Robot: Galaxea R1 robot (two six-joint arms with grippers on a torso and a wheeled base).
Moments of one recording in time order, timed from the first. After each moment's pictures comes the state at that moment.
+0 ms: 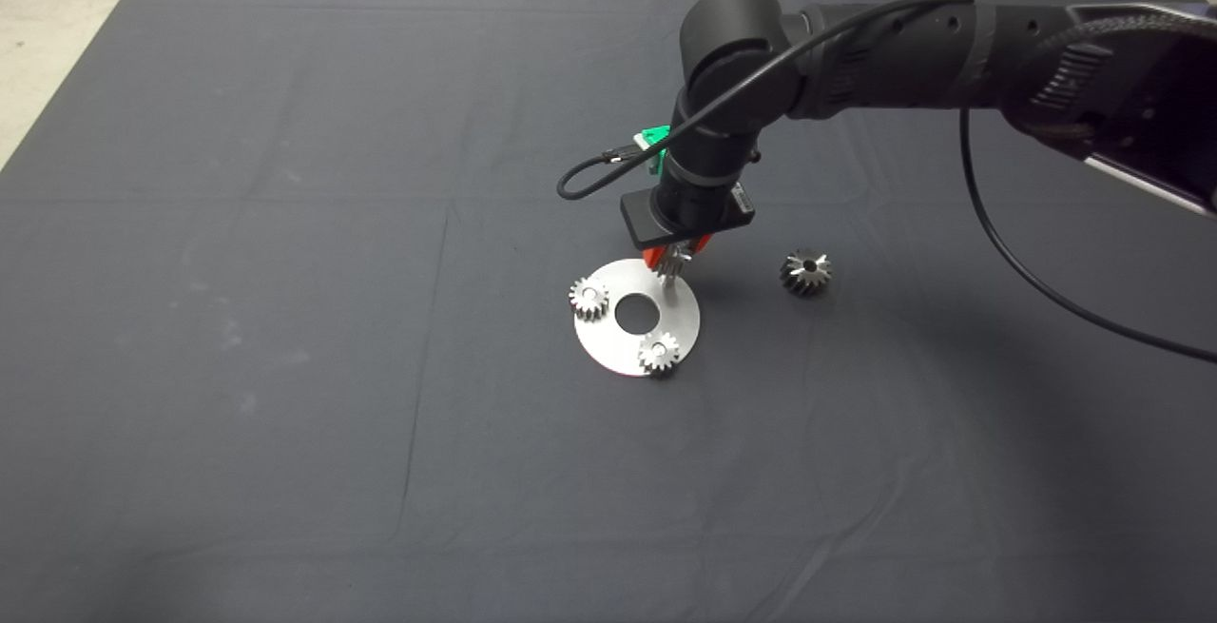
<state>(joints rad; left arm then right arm) -0.54 1.32 -0.38 0.03 1.48 -0.96 0.45 2.90 -1.39 -0.24 -1.53 1.27</state>
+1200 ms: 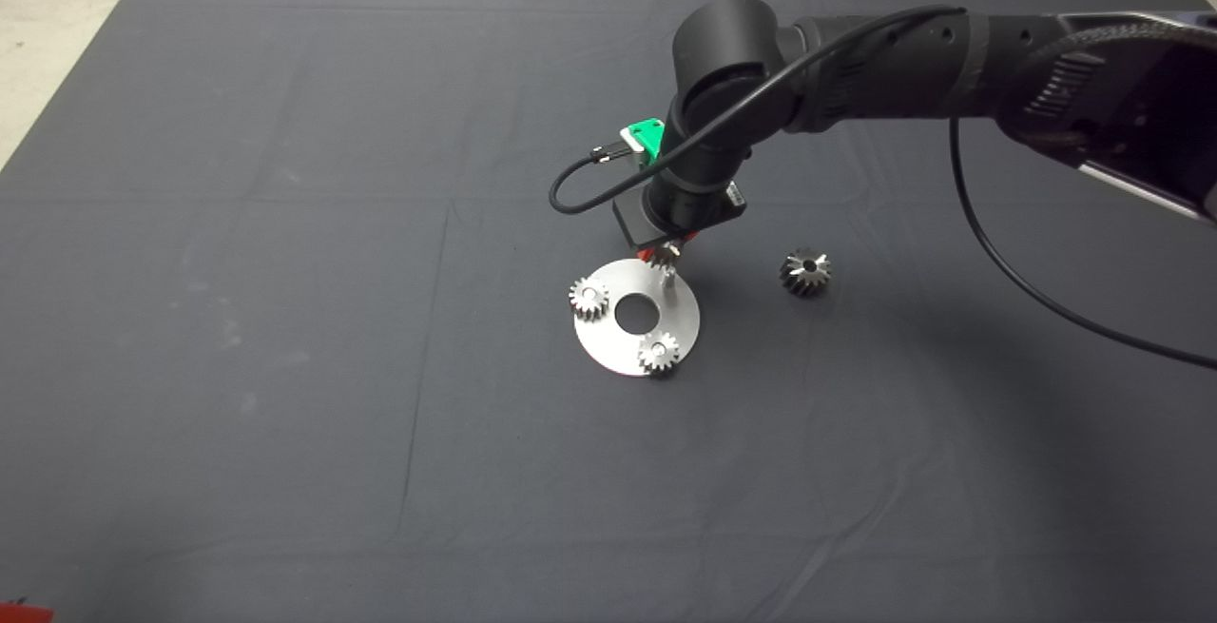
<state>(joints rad) -0.54 1.30 -0.38 0.15 1.48 -0.96 0.44 2.91 -1.33 -0.36 -1.53 1.23</state>
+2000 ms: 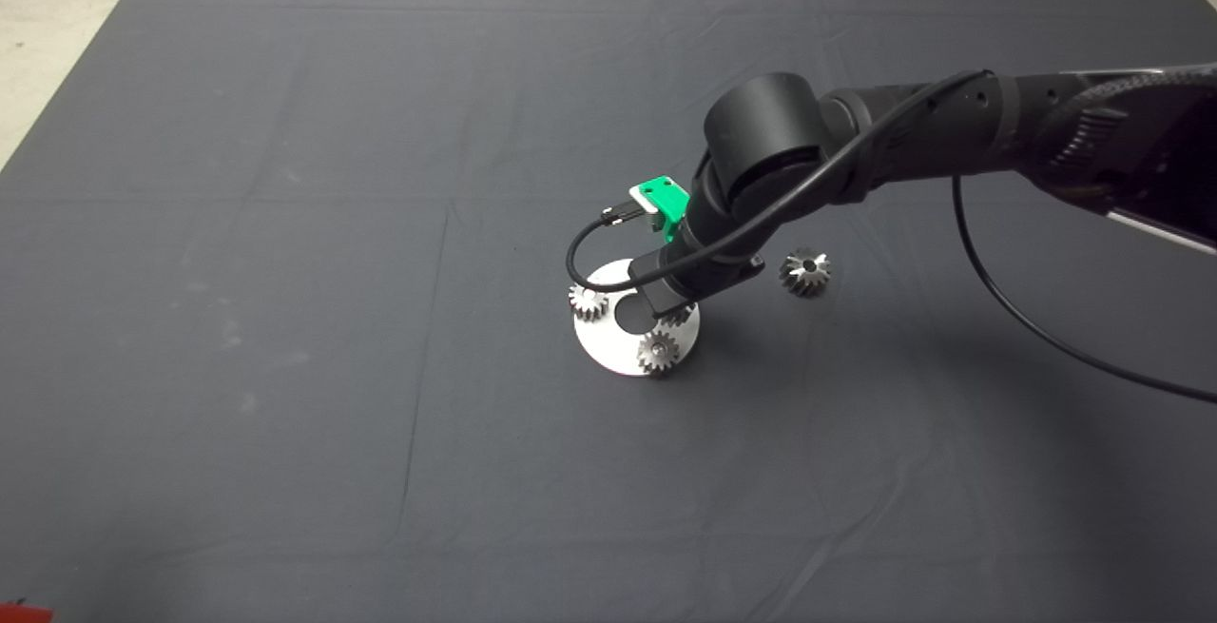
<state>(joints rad) -0.54 1.30 -0.38 0.15 1.48 -0.96 0.37 2.83 -1.13 -0.40 -1.53 1.29</state>
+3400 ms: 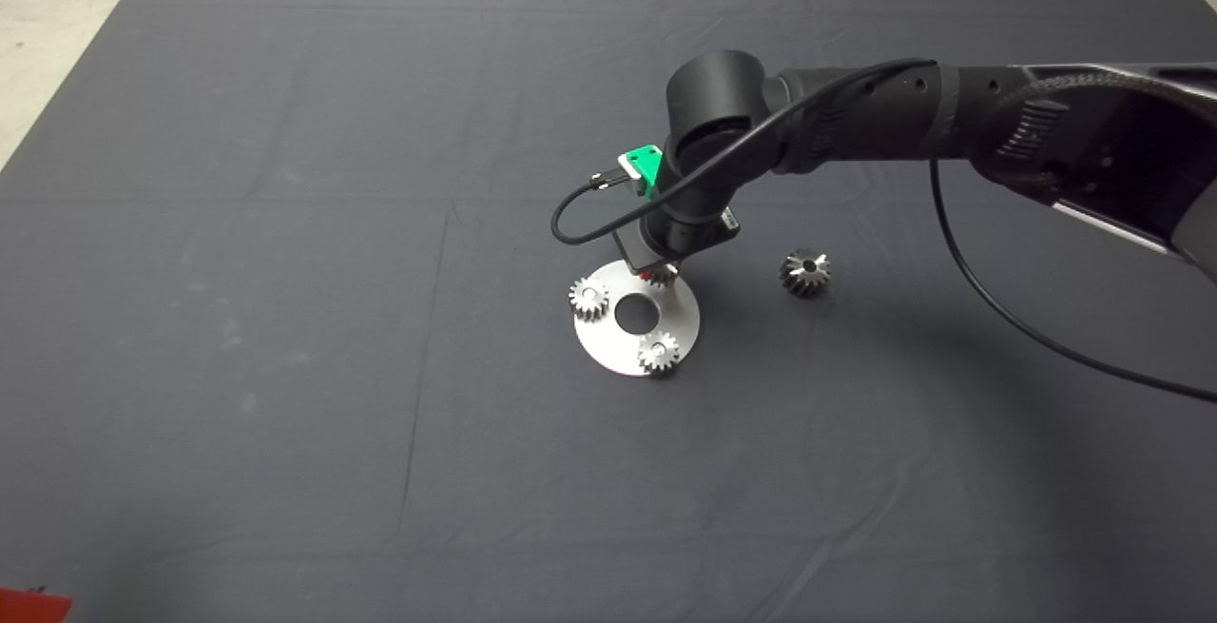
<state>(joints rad) -0.54 1.34 -0.39 0.16 1.48 -0.95 0.37 2.91 -1.36 -0.45 -1.54 1.20</state>
